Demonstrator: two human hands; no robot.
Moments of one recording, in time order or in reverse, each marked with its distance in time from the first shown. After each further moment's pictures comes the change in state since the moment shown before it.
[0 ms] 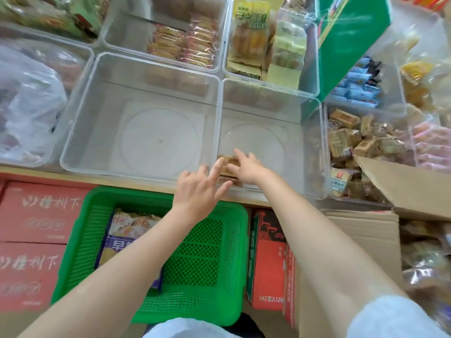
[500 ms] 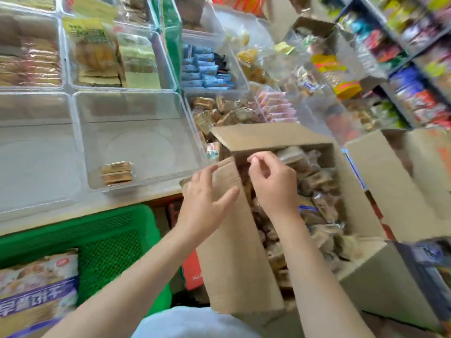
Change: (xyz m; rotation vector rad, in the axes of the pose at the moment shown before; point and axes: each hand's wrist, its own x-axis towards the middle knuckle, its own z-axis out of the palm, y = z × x) left_hand -0.056 0.239 -0.100 -1.021 -0.177 0.116; right_hand -0.314 0.168 -0.038 0.393 1.185 0.007
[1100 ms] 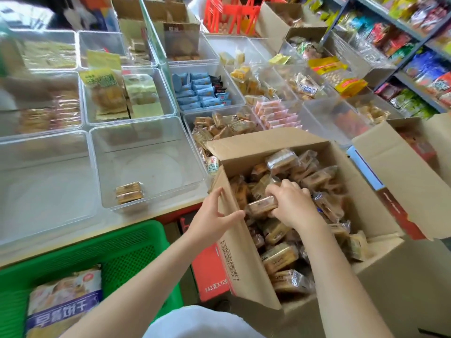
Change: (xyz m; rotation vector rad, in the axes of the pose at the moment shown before) left_hand -0.004 0.008 0.029 0.011 -0.279 -0.166; right_hand -0.006 0.074 -0.049 -0.600 -0.645 0.098
